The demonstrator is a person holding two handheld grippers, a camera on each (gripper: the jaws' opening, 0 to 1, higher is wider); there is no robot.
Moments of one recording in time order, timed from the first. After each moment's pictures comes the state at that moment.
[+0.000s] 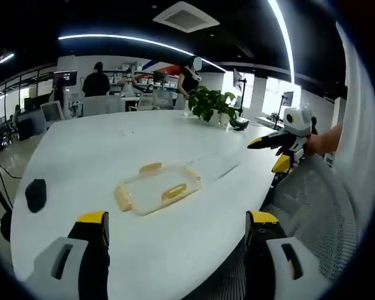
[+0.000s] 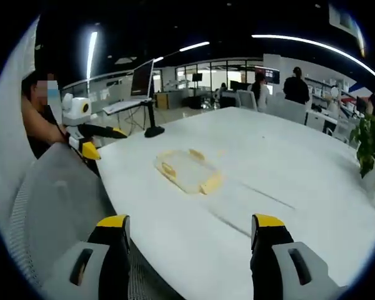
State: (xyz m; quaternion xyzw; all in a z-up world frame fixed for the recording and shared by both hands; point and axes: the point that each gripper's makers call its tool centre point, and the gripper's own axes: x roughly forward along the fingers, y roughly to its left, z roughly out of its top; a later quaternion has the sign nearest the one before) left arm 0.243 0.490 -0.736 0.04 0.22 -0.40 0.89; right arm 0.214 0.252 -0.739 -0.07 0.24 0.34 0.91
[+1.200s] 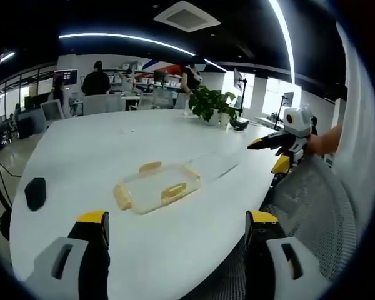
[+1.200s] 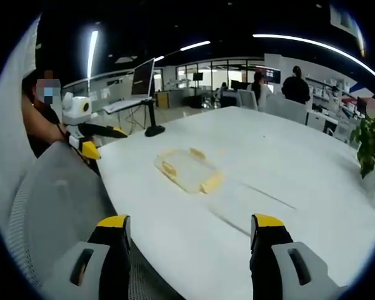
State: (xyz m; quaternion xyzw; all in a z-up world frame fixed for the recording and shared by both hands) left arm 0.242 0.491 -0.738 0.03 0.22 -0.40 0.89; right arm 0.214 0.252 -0.741 -0.07 0.24 0.34 0.91
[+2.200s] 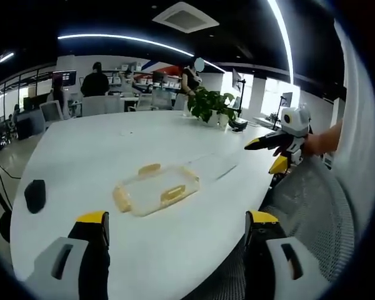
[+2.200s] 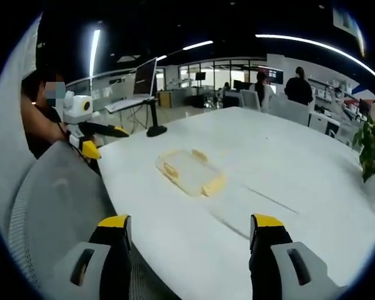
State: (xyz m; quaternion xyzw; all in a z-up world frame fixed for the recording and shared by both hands) left arm 0.243 0.491 -0.733 0.03 0.22 -0.40 0.89; right arm 0.218 0.259 -0.739 -0.08 0.25 0.35 0.90
